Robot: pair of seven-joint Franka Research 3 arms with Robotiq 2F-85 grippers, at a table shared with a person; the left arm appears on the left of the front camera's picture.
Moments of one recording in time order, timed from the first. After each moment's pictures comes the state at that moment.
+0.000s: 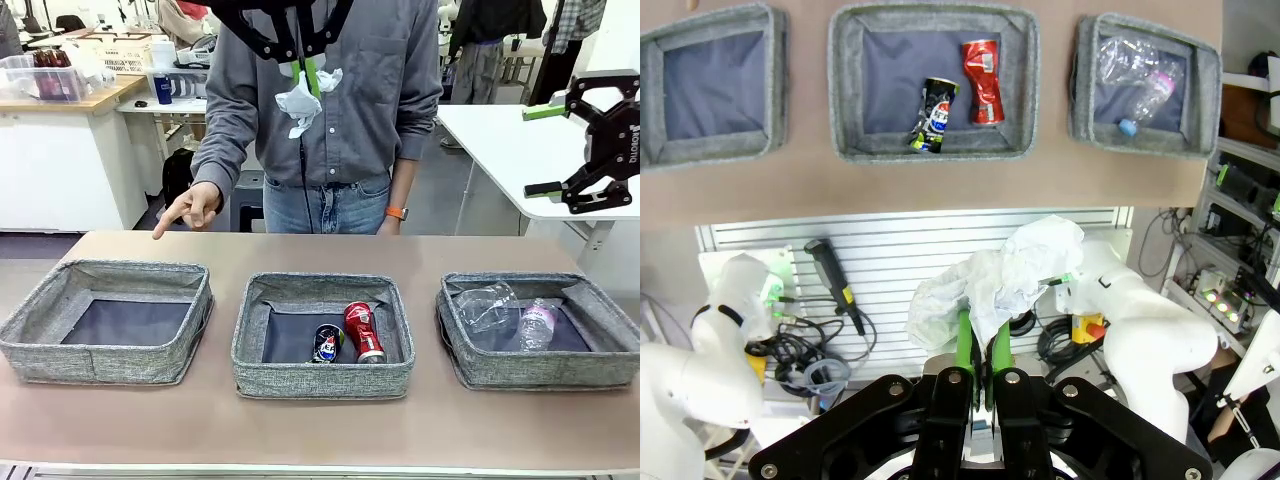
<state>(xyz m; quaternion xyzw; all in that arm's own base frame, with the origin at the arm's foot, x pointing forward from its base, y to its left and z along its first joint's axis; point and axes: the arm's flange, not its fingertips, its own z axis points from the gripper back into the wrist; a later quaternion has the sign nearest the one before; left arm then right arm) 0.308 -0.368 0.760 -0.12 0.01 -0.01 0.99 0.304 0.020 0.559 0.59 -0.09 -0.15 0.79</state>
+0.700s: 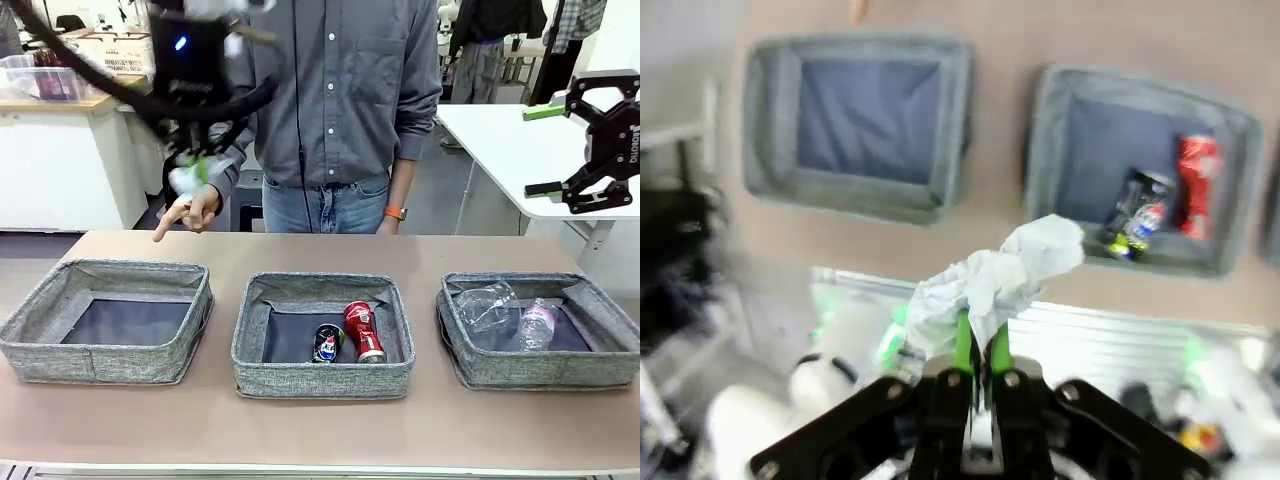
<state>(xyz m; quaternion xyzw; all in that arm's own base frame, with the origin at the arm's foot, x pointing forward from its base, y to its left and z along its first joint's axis) 0.366 -0.256 0.625 0.04 -0.01 0.05 1.00 0.304 0.020 0.559 0.59 -0.09 -0.15 0.79</state>
